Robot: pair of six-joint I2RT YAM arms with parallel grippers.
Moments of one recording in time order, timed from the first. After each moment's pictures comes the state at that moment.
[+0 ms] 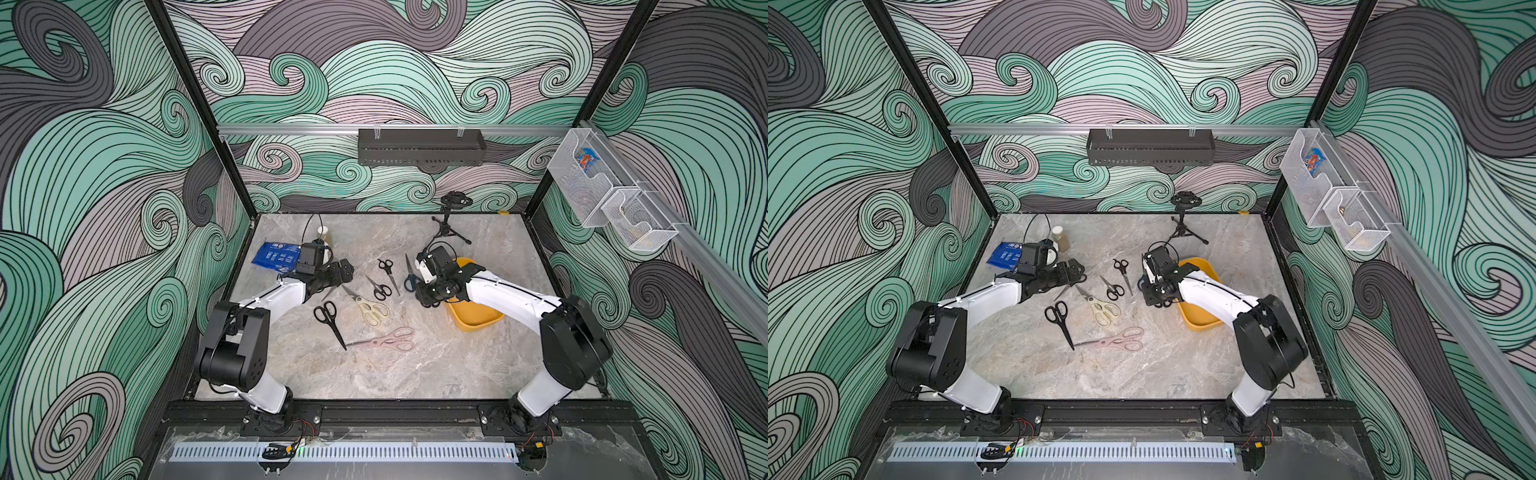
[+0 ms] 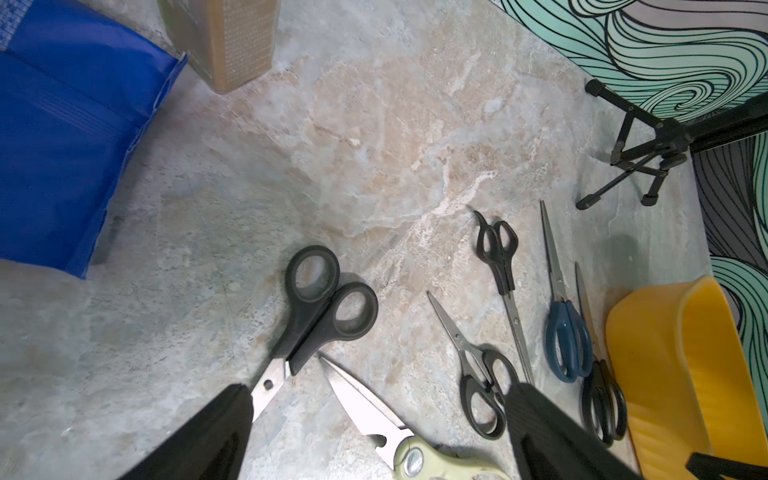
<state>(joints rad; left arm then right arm) -0.20 1.58 0.88 -0.10 0.19 -0.47 0.58 1.69 1.15 -0.62 -0.02 0.27</state>
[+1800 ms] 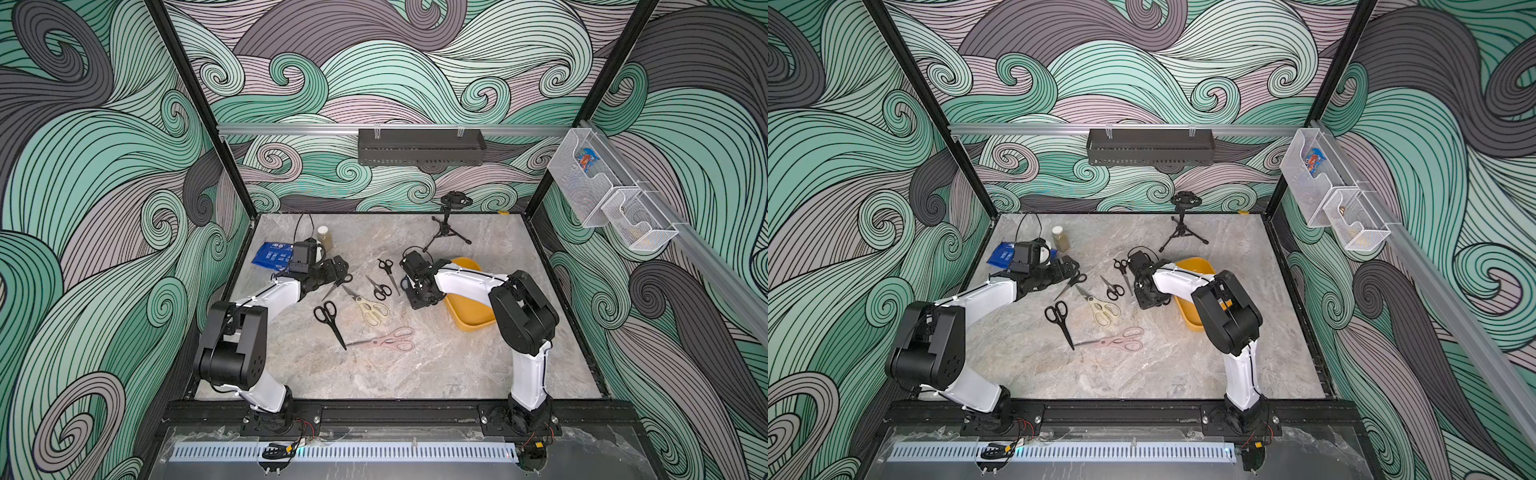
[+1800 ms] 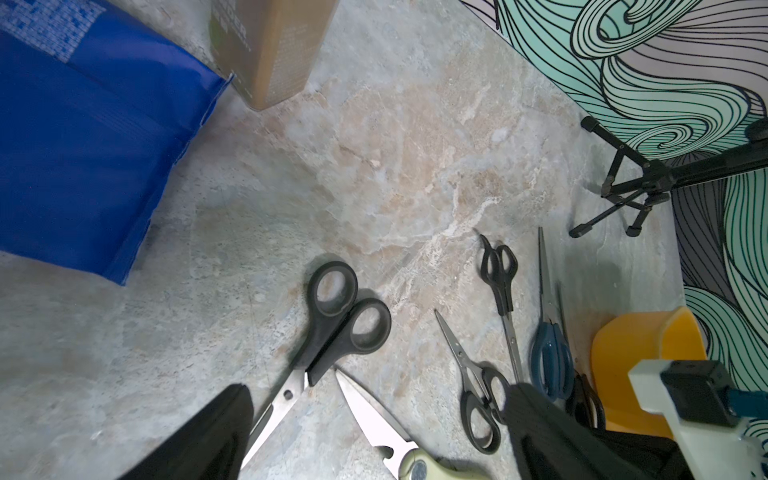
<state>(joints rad) -0.14 1.58 0.88 -0.08 0.24 -0.51 0.63 1.99 1.32 -0.71 0.17 0.27</state>
